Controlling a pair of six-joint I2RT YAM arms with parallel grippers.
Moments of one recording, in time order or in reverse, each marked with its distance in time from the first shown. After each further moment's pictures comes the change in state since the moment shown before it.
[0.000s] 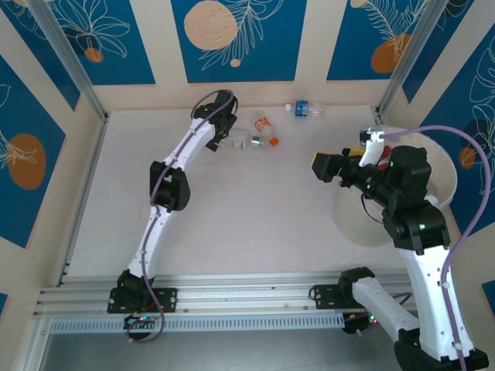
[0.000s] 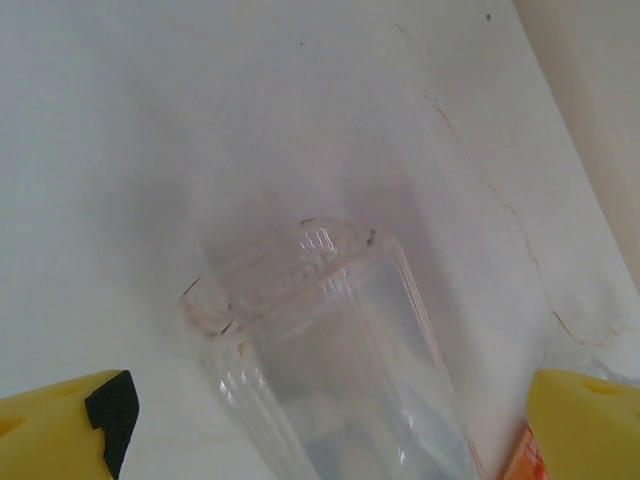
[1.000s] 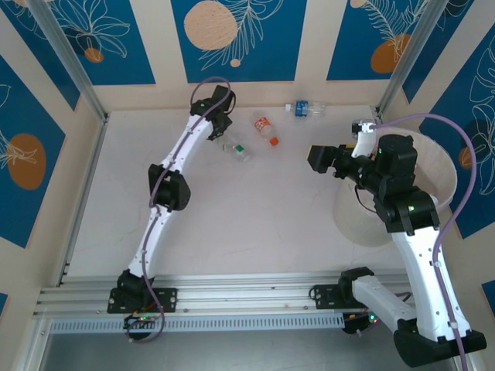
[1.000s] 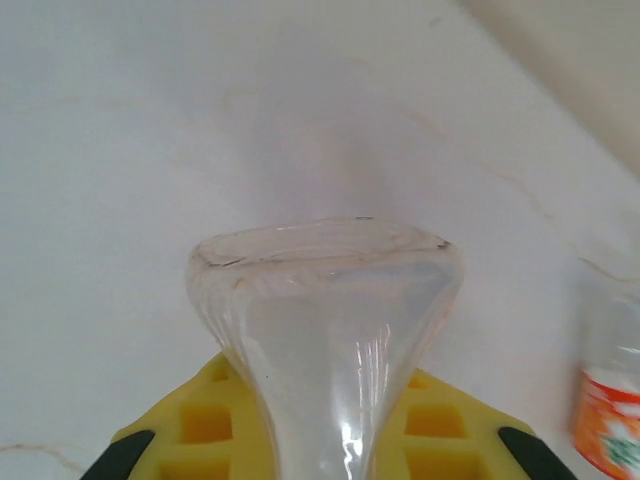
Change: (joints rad) left arm 0.005 -0.026 0.117 -0.135 -0.039 0.340; right arm 0.003 0.099 -0.004 0.039 0.036 0.008
